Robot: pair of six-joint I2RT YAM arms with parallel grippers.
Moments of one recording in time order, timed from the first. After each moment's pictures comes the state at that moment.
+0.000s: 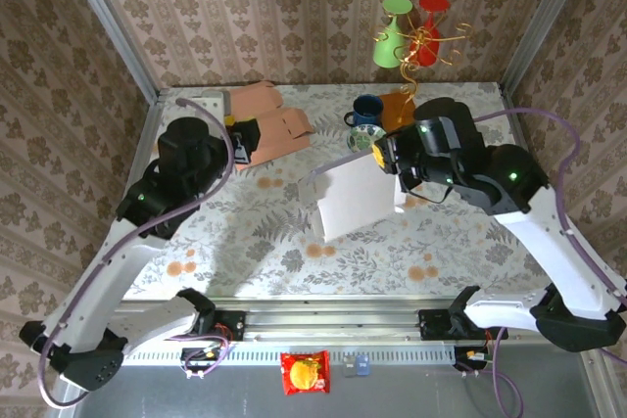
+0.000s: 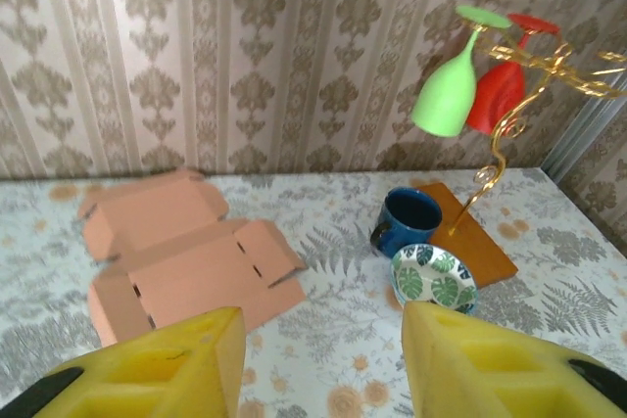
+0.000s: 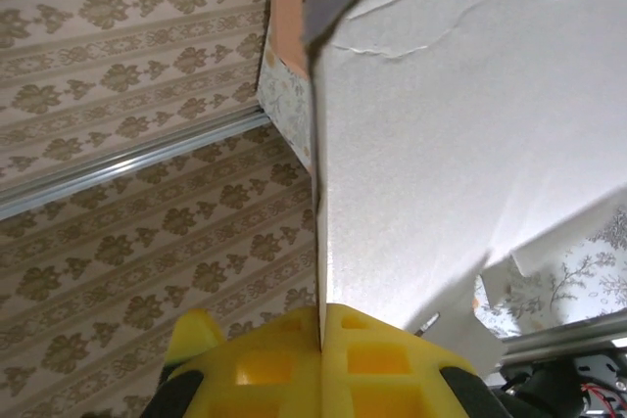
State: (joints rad) left arm -0.61 1.01 1.27 -0.55 -0.21 -0.32; right arm 0.72 1.21 1.71 -1.09 0.09 1.76
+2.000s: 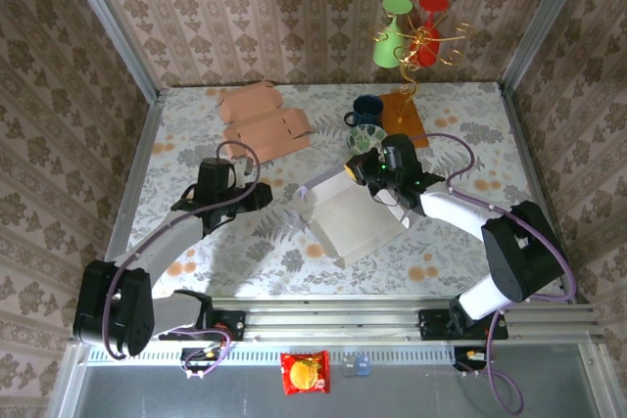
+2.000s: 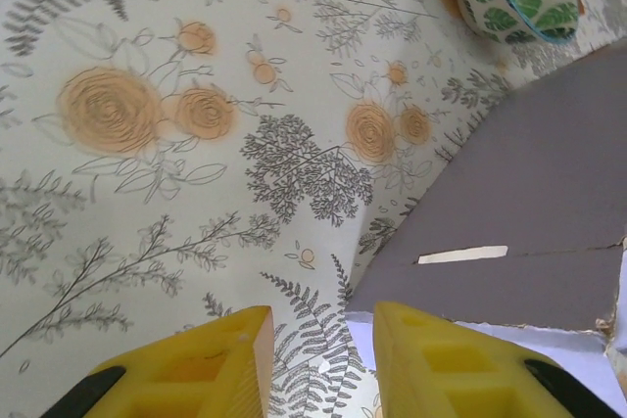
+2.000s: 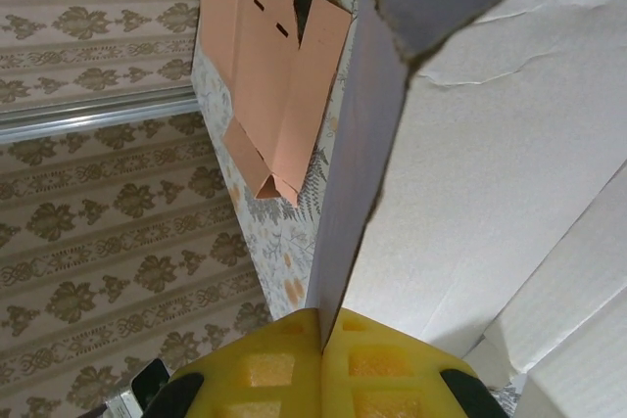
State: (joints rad) left arm -0.32 1.22 0.62 -0.15 0.43 -0.40; right arm 0.43 1.53 0.84 0.17 -0.31 1.39
